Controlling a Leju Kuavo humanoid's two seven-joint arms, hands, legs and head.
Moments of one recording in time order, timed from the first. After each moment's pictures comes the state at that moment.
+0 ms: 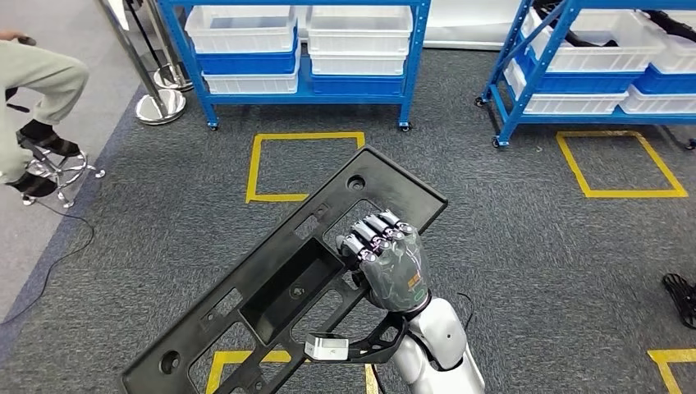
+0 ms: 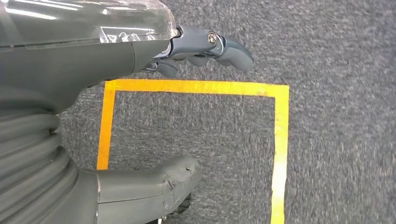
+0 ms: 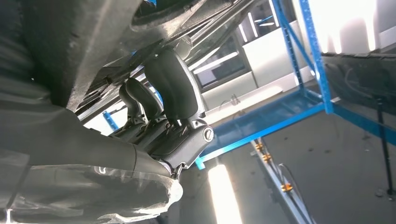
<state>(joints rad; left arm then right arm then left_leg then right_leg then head) -0.14 -0.06 0.91 -0.24 -0.83 0.18 -0.48 -0.16 0.27 0.30 -1.58 1.24 -0.70 -0.51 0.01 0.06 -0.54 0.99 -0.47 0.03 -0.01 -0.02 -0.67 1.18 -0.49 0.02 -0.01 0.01</state>
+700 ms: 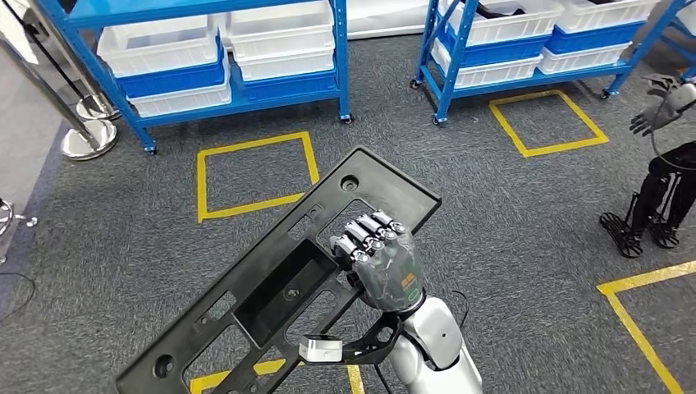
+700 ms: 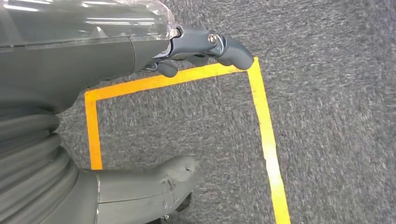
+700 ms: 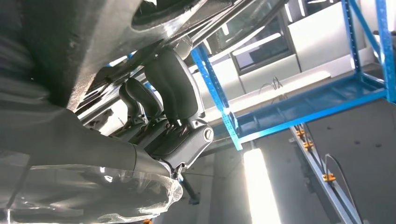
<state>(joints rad) -0.14 -0.06 0.92 -0.24 -0.84 0.18 -0.48 -0.17 0.27 0.33 -1.57 1.26 -0.70 -0.49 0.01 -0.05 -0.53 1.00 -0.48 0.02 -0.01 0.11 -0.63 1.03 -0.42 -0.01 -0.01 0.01</state>
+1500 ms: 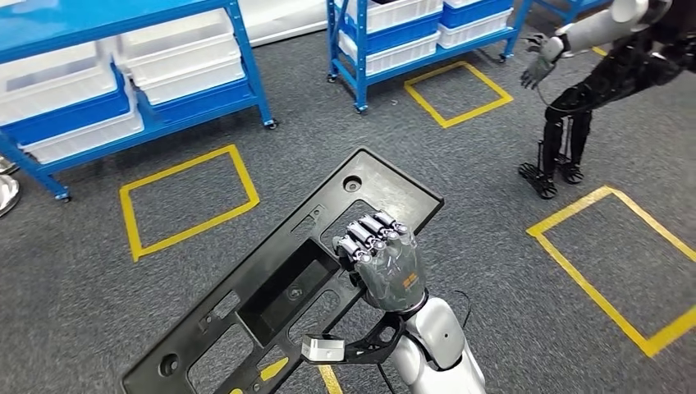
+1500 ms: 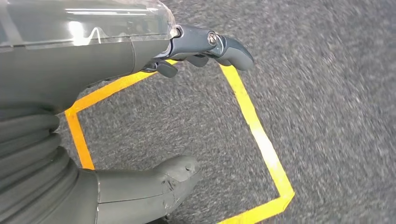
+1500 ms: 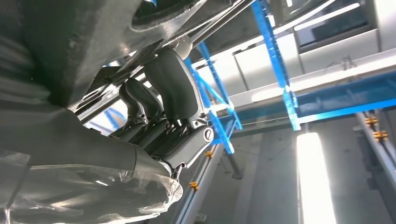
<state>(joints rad) -0.14 -0.06 0.92 -0.24 -0.84 0.18 -0.48 -0.17 0.25 0.34 -1.57 1.26 -0.70 -0.47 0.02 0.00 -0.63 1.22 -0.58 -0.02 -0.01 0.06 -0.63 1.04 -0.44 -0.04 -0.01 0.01</state>
